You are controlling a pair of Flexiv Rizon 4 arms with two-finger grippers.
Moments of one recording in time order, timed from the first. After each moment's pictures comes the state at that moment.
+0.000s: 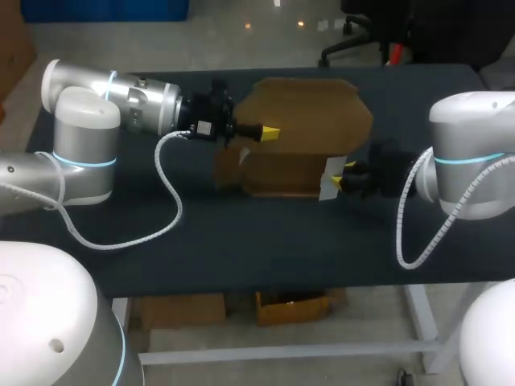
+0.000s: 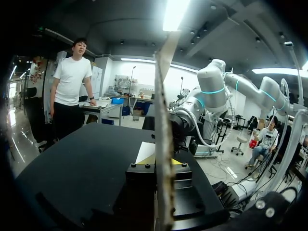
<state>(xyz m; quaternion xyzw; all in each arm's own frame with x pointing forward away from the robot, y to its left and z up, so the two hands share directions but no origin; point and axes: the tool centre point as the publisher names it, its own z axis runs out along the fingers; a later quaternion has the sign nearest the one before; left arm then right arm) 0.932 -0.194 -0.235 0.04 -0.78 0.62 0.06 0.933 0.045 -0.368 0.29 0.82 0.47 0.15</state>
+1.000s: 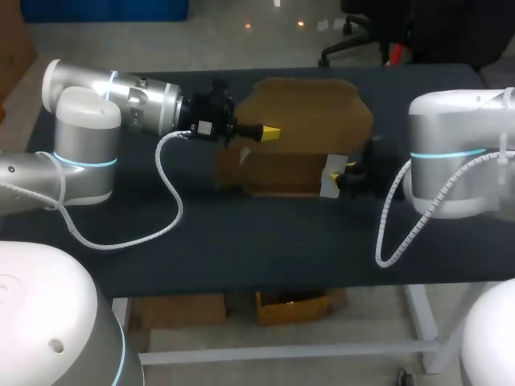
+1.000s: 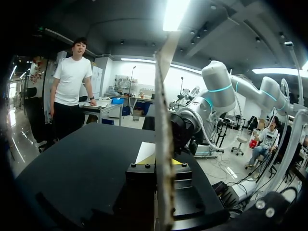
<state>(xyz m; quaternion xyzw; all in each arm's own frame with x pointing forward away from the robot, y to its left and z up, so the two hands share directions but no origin) 0.932 -0.196 -0.236 0.04 -0.78 0.62 0.06 0.937 0.043 -0.368 0.37 0.79 0.45 0.18</state>
